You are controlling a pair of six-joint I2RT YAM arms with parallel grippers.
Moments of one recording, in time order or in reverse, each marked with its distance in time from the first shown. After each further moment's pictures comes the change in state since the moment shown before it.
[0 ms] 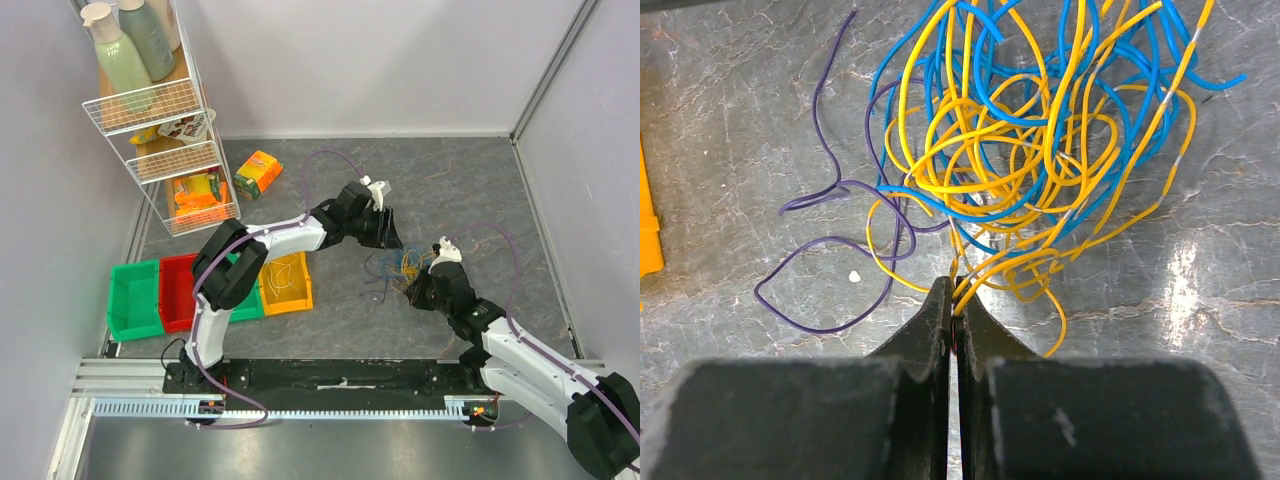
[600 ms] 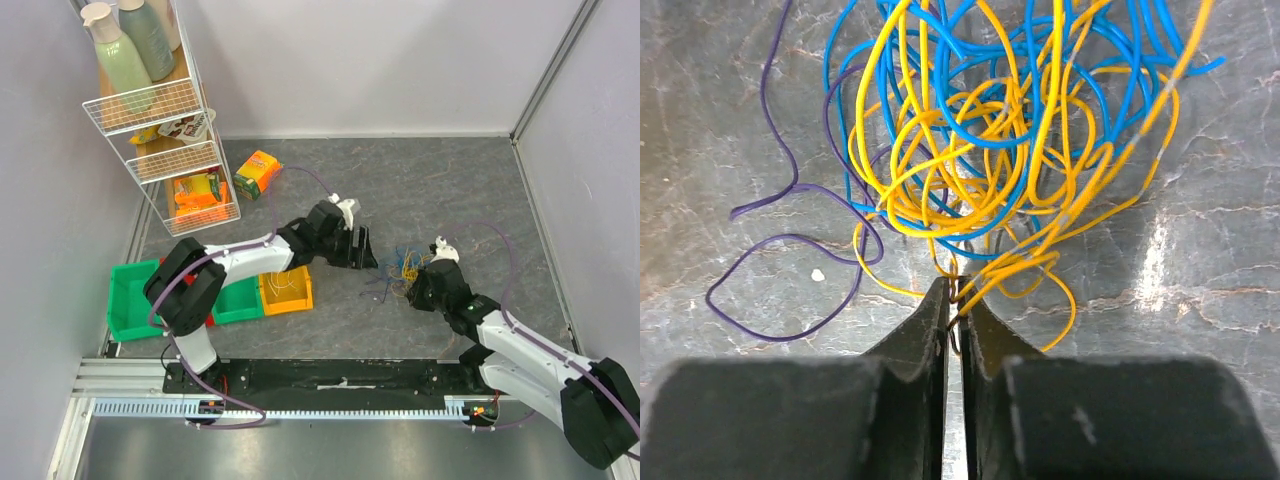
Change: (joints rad) left arm -0.042 -0.299 -0.359 -0.046 -0.127 0.023; right arm 0.002 0.113 0.045 -0.039 0.022 -0.011
